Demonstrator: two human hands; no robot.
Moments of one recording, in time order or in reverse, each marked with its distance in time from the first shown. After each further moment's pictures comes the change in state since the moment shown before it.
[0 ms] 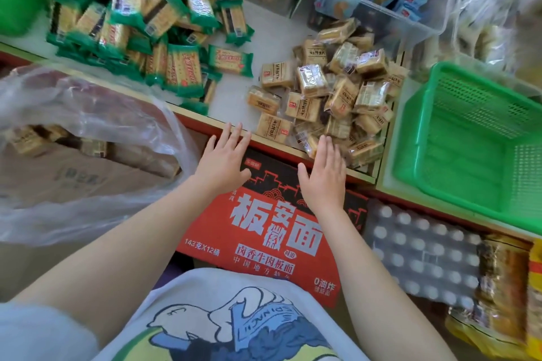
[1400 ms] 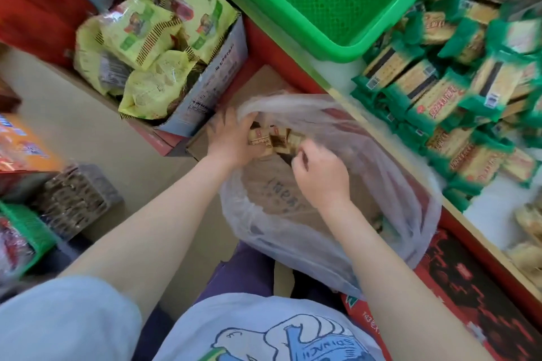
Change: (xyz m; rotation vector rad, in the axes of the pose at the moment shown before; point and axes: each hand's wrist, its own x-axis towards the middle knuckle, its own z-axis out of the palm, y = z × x) left_hand -0.105 -0.469 -0.030 -0.374 0.074 -0.669; right_hand 0.008 -0.503 0.112 0.187 -0.187 -0.645
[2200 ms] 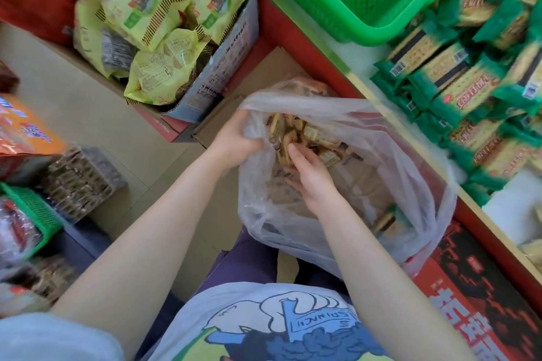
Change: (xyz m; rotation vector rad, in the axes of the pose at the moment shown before) left_hand -0.037 -0.017 -0.011 -0.970 -0.090 -0.053; right_hand -0.005 -0.005 0.060 1.161 -0.317 0.804
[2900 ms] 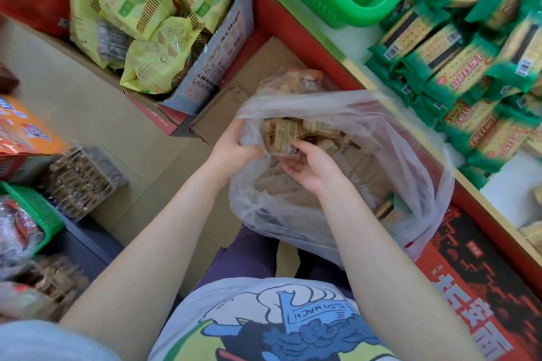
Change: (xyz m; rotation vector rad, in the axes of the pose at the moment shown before) left_hand -0.027 -0.023 0.018 -0.029 0.048 -0.059; right_hand 0.003 -0.010 -0.008 0.352 0.037 0.243
